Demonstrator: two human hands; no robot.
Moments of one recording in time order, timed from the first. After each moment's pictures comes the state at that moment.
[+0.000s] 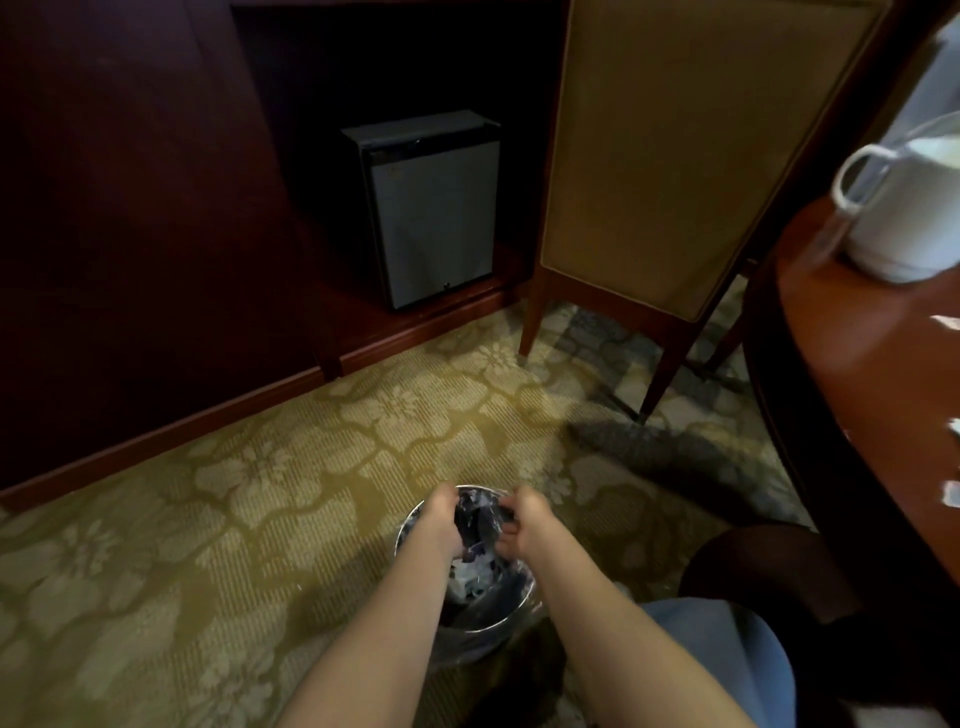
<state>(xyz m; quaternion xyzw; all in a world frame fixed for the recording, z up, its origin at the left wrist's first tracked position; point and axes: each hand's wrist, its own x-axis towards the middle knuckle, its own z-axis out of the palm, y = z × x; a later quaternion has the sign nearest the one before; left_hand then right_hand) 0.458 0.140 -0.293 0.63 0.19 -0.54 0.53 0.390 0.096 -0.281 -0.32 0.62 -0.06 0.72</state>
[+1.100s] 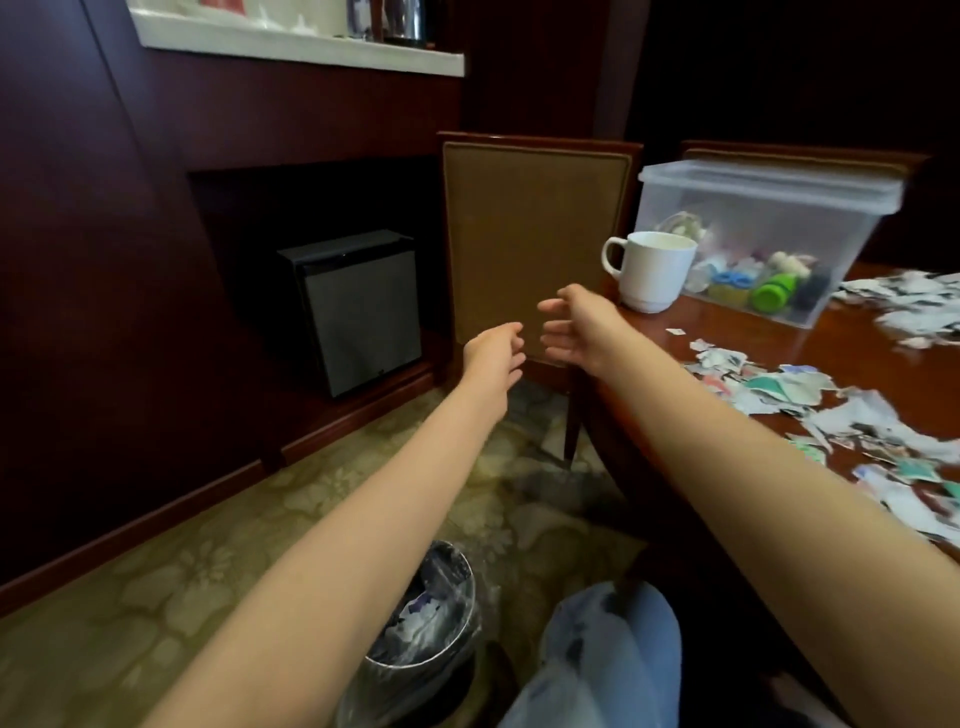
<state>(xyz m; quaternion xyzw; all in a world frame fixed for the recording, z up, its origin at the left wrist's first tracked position) 0.345 0.097 -0.069 0.56 -0.19 -0.45 0.67 0.270 0.038 -0.035 -0.54 0.46 -0.32 0.62</state>
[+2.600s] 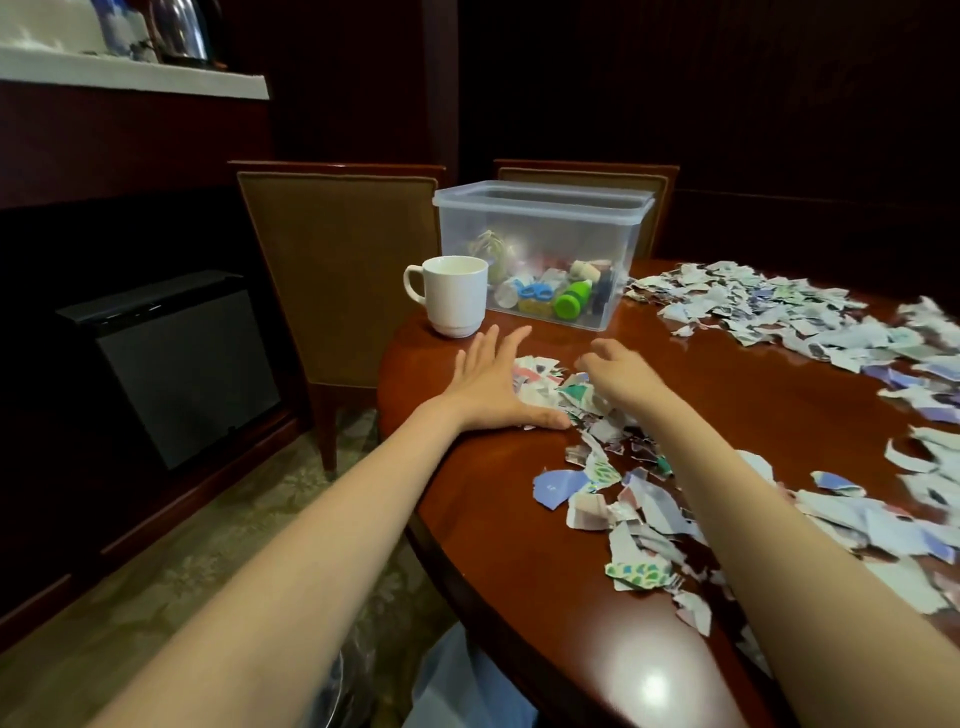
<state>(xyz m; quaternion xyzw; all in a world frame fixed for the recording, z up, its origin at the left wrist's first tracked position) 0.211 -0.011 -0.072 0.62 -0.75 -0.14 0.18 0.054 -0.020 -0.052 -0.67 0.64 -0.27 0.26</state>
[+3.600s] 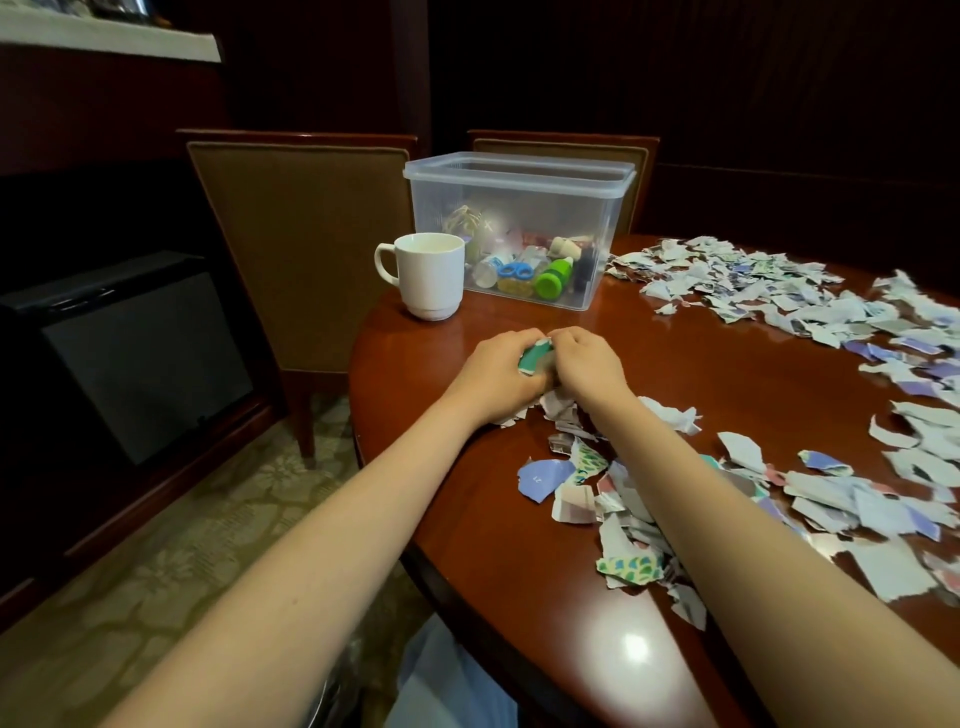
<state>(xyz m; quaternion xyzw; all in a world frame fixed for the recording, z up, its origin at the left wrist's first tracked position) 0.184 -0.015 -0.077 0.53 -0.76 -0.16 0.34 0.074 -0.015 -0.059 -0.62 0.63 -0.39 0.27</state>
